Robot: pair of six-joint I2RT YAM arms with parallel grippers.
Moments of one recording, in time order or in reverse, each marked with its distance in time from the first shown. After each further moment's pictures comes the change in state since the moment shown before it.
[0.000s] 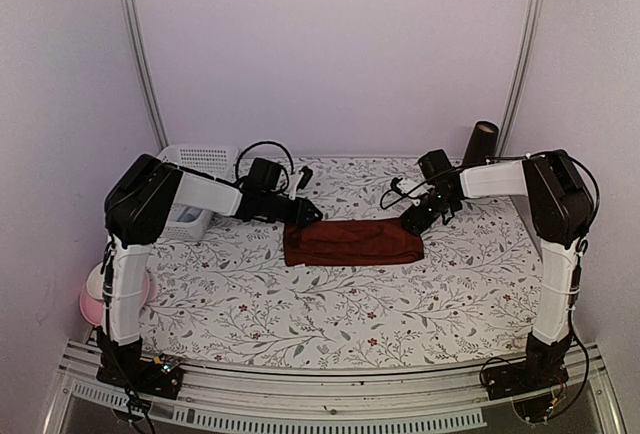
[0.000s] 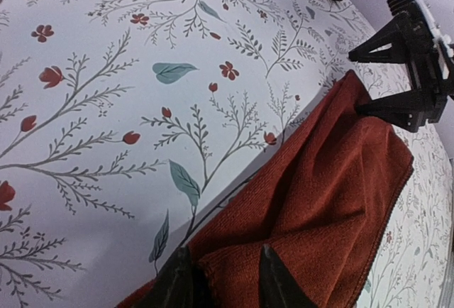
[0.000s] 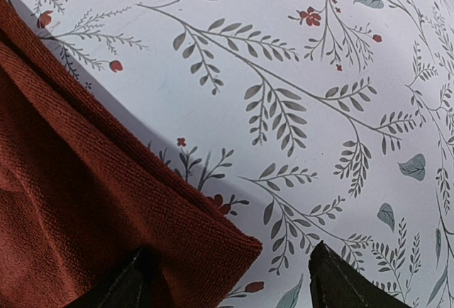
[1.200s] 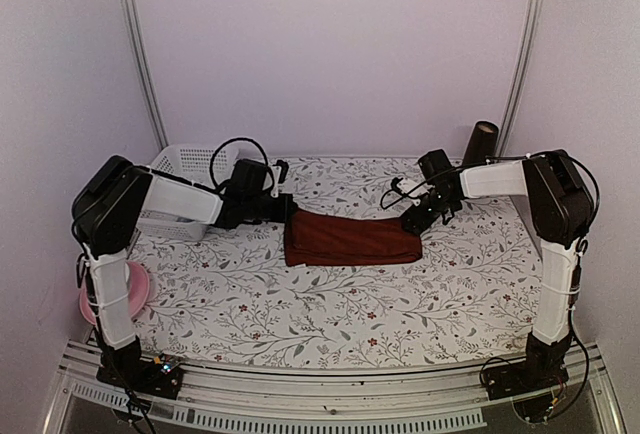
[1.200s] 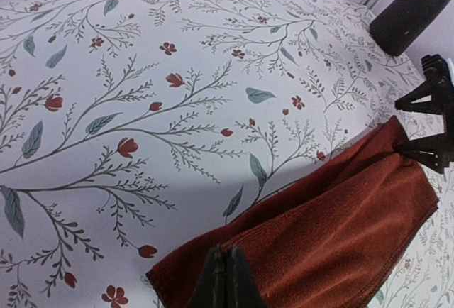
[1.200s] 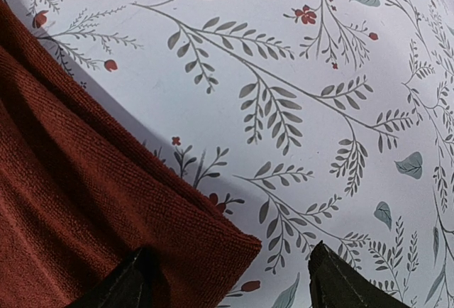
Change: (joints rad) left arm -0.018 -0.230 -0.252 0.106 -0.334 -0.095; right arm 0.000 0.000 0.000 0.000 0.012 0.000
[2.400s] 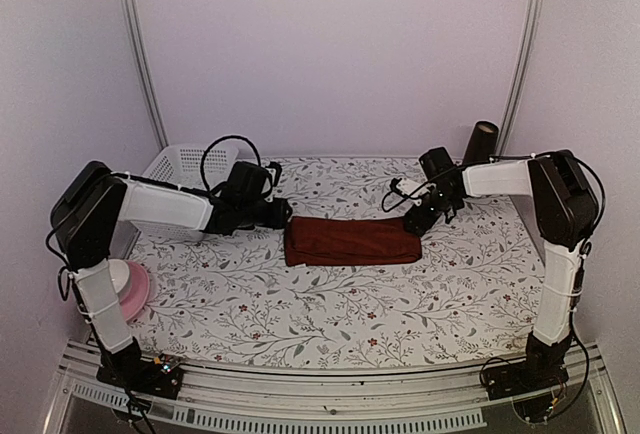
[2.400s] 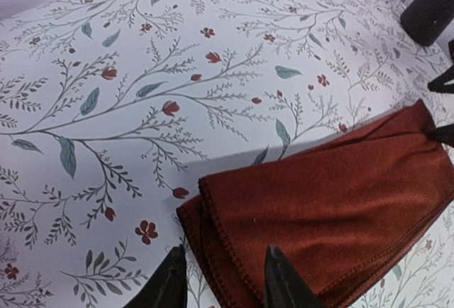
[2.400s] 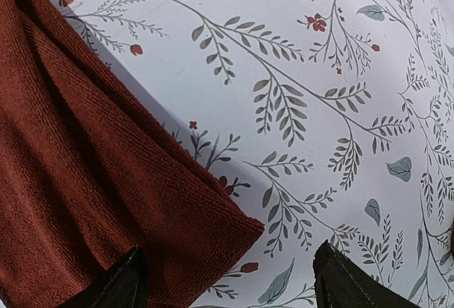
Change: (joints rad) left arm -0.068 -0.148 -0.089 -0.123 -0.237 -0.002; right arm 0.008 -0.035 -0.006 -0.034 -0.013 -0.080
